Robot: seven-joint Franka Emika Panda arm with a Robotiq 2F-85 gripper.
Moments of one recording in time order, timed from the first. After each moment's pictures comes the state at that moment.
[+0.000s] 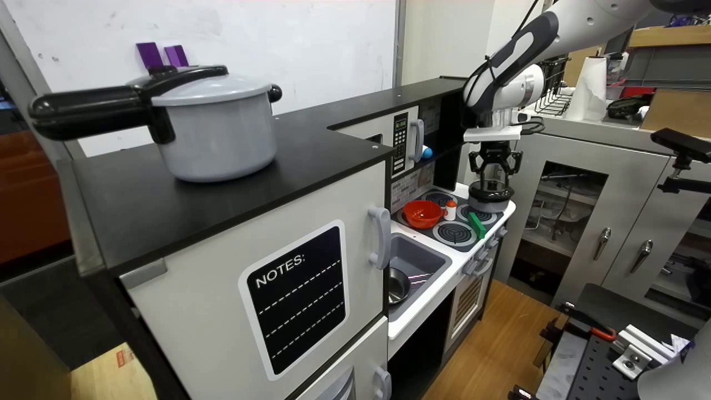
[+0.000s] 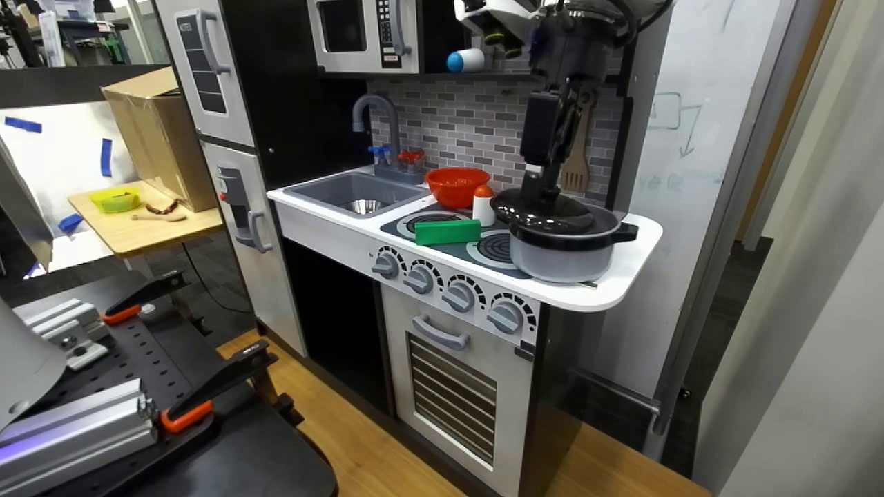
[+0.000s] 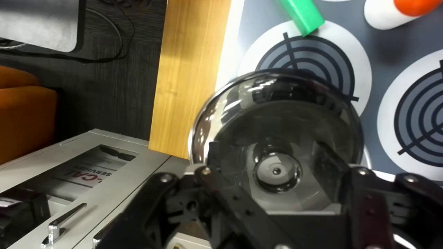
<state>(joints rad) -0.25 0.39 -0.32 -1.92 0.05 2.10 0.76</state>
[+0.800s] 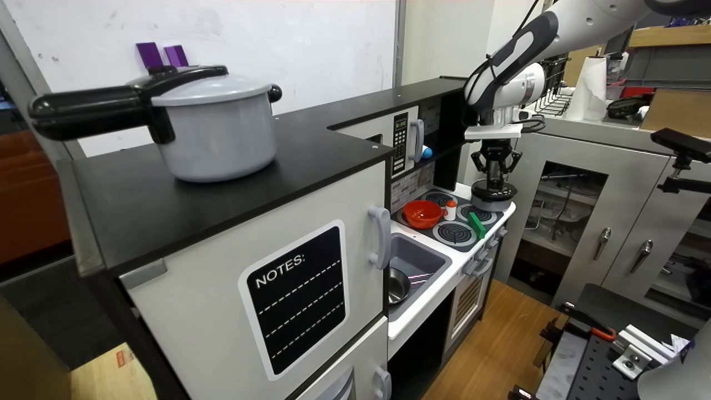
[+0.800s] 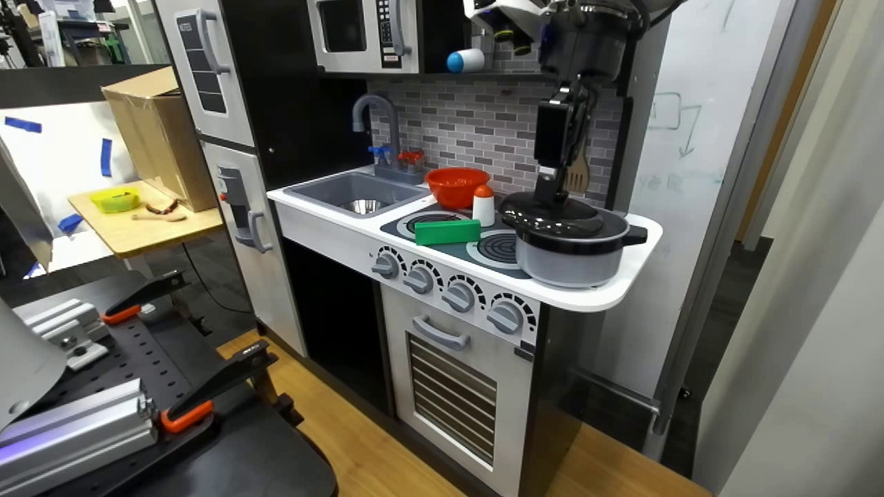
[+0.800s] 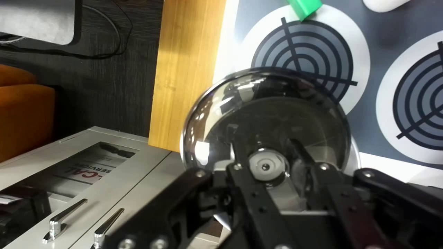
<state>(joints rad) -0.26 0.40 -0.33 -1.90 0.05 2.10 0.76</state>
